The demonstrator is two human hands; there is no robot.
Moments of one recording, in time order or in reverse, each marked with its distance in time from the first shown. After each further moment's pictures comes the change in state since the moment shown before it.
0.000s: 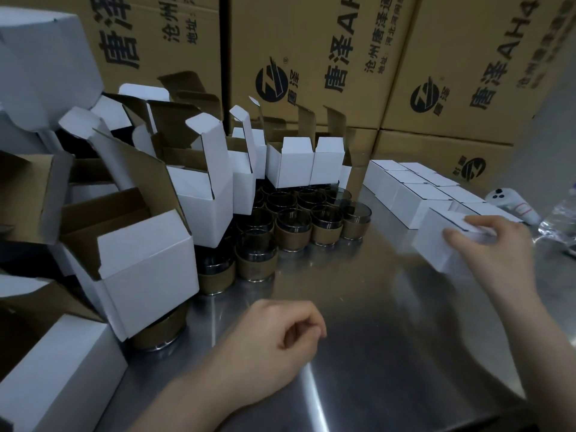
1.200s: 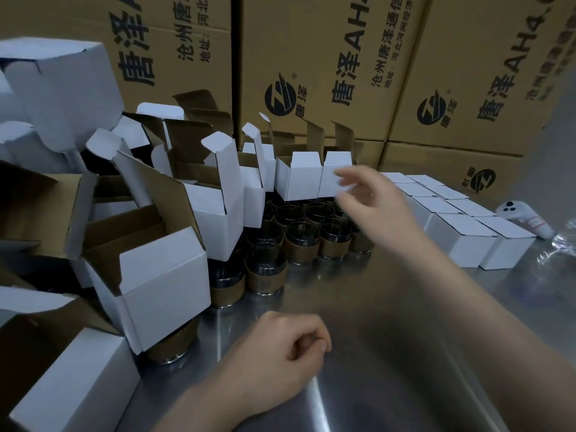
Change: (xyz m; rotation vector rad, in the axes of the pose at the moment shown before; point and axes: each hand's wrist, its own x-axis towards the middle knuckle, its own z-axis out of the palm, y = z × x) left_hand 0.002 -0.012 0.000 -0.007 -0.026 -0.004; right_hand -0.021 -0.141 0.072 0.285 -0.463 -0.447
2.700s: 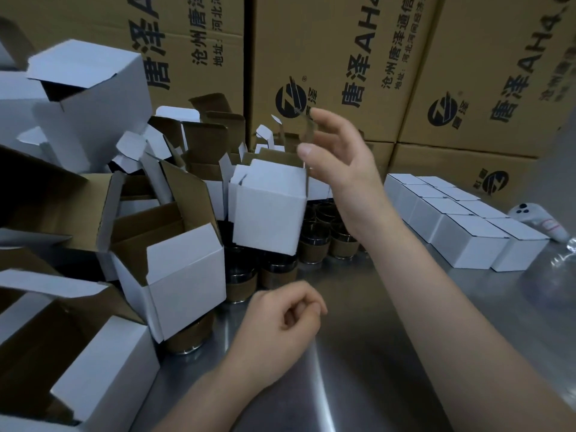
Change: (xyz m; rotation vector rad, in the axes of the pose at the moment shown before) left_hand 0.001 0.010 -0.008 -0.191 0.329 -0.050; right_hand 0.015 -0.067 0.033 0.686 -0.059 -0.010
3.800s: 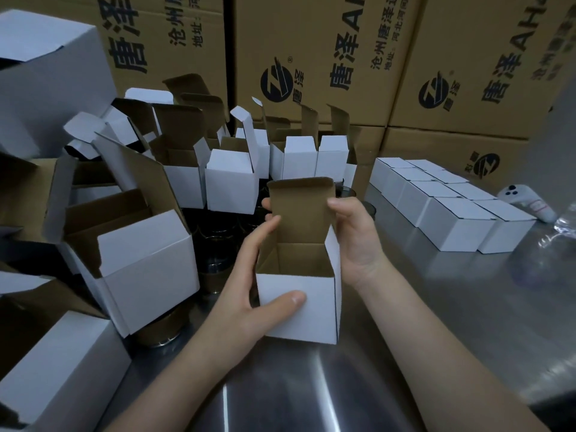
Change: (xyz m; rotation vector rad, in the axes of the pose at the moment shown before) left_hand 0.003 0.001 -0.008 -0.339 -0.064 -0.027; right_hand -0.054 0.058 -0.031 0.744 -0.209 0.481
